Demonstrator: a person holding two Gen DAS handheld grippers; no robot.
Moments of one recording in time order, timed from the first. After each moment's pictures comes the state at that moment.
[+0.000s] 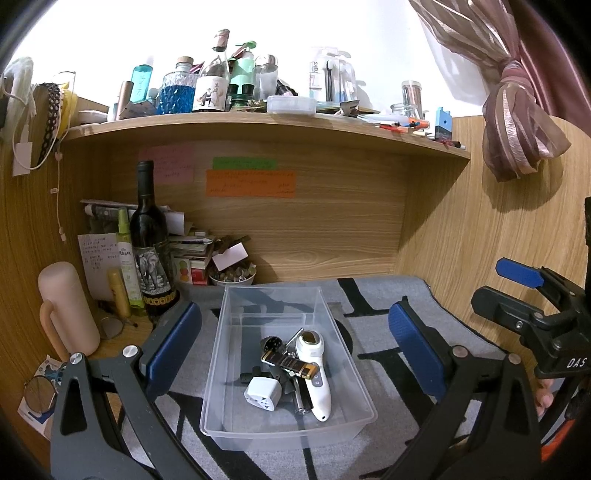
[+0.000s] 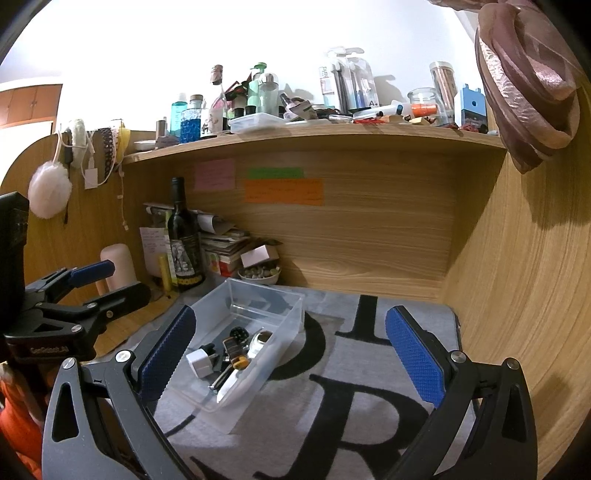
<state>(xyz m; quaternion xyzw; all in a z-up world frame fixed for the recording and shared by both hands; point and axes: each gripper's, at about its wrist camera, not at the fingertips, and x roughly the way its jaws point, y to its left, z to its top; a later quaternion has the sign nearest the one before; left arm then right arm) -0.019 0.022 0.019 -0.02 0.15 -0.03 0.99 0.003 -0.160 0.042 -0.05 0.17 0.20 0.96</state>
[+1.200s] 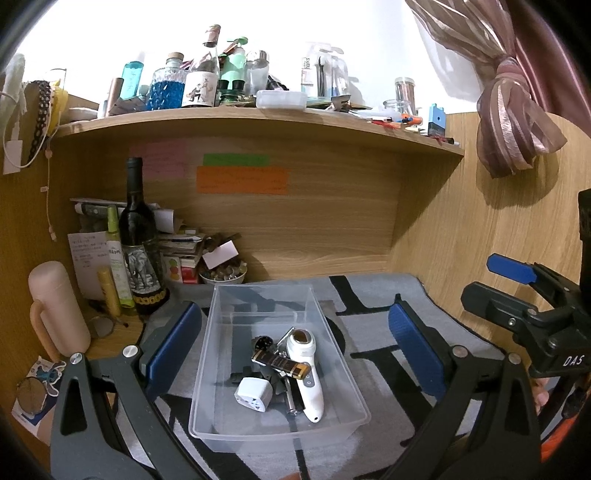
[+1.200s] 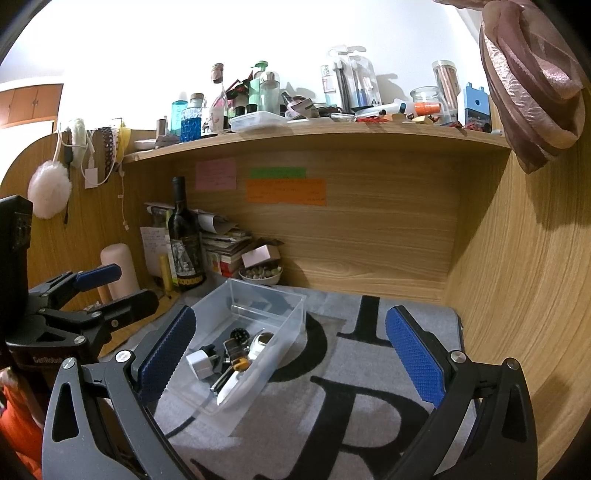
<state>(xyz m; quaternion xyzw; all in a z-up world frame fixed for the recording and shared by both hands) -0.015 0.011 0.011 -0.02 0.16 -0.04 0.99 0.007 -0.159 0.043 -0.05 0.17 0.21 0.96</state>
